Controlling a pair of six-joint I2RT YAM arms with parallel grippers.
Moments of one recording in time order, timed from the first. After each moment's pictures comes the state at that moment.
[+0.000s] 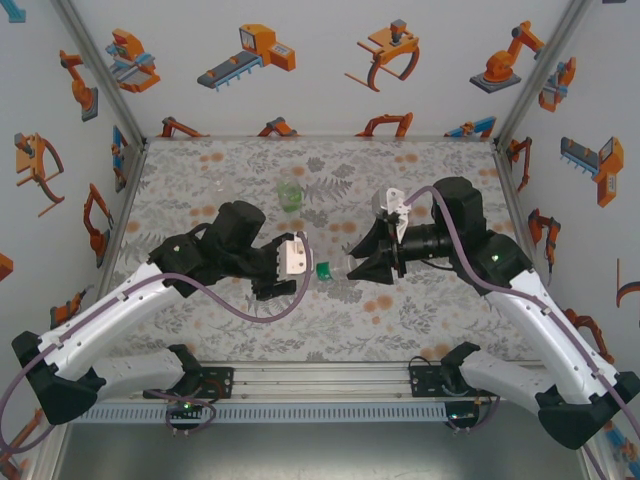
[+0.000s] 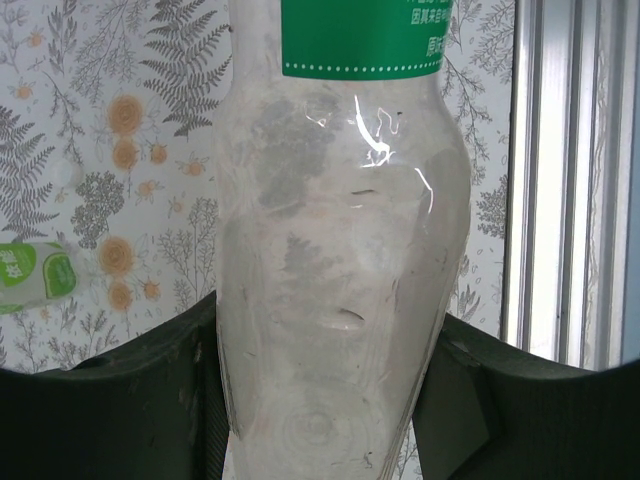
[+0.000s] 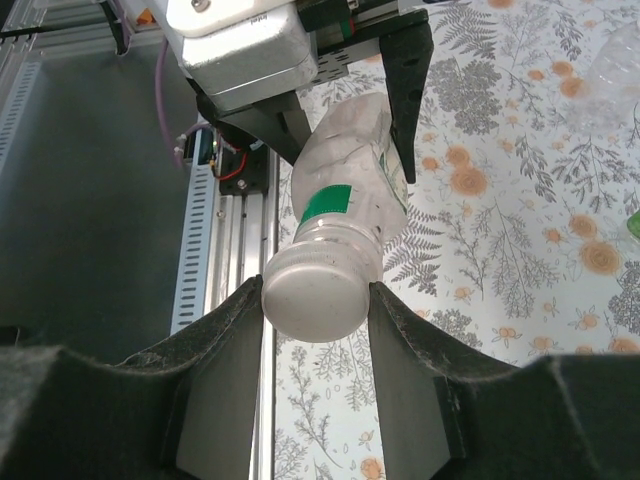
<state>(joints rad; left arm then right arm) -0.90 1.10 1.15 -0.80 0.37 0.64 0.60 0.99 1.18 -0.61 -0.96 -0.25</state>
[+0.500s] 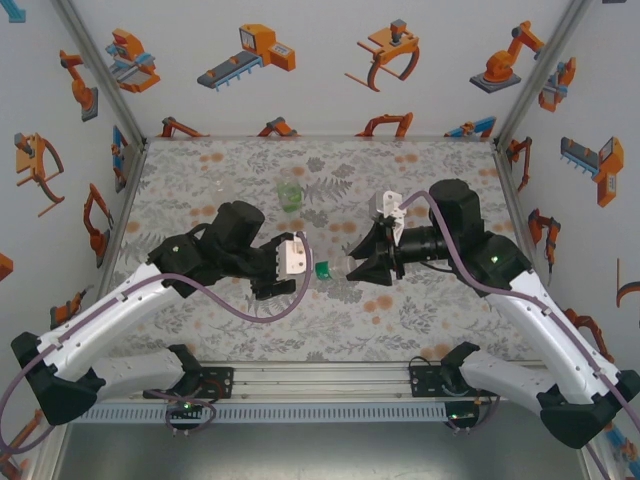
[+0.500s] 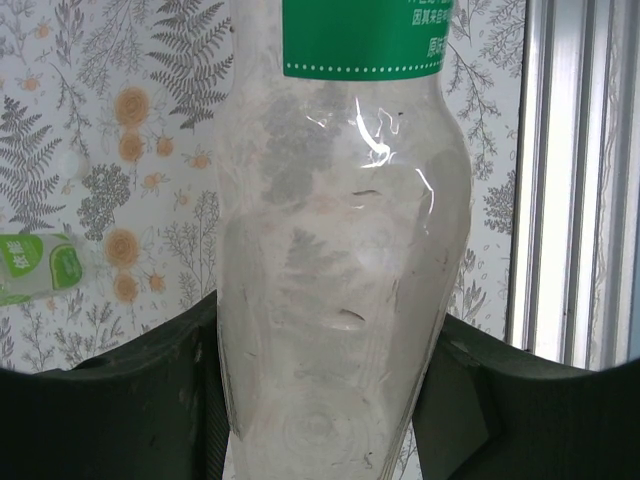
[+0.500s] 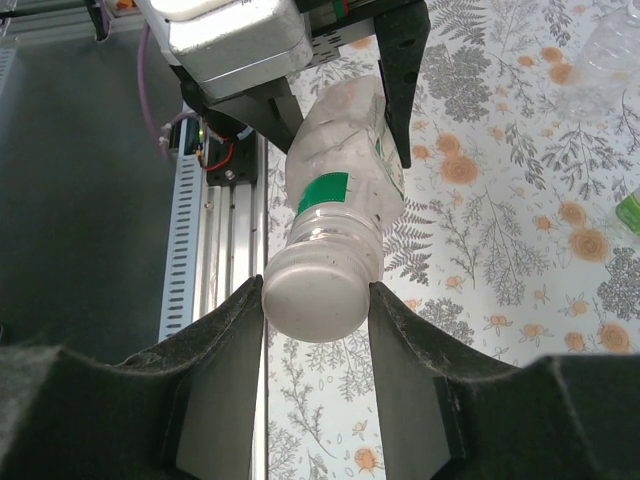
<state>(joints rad) -0.90 1.10 1.15 -0.81 0.35 0.64 0.63 0.99 1.18 -0.63 -0.90 -0.27</state>
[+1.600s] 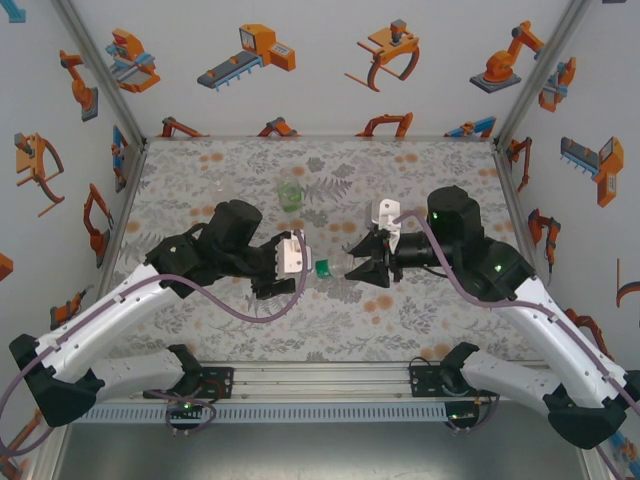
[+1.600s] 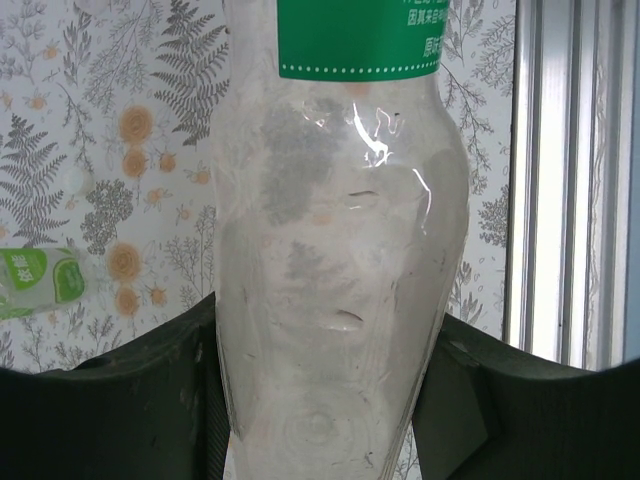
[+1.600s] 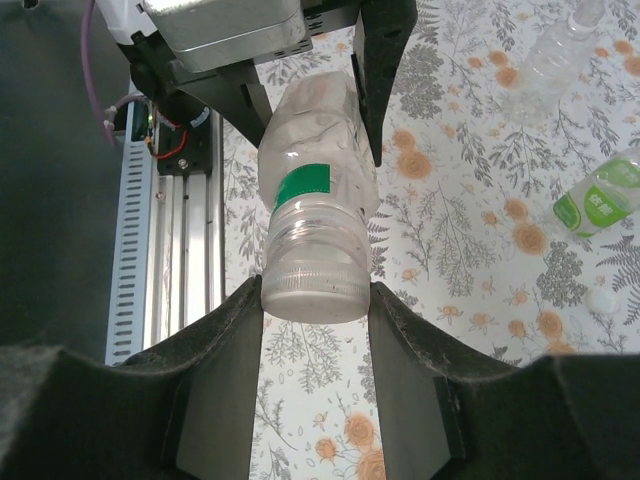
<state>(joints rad) -0.90 1.09 1.15 -0.79 0.38 0.64 0.71 0.96 1.18 -0.63 -0.74 -0.33</state>
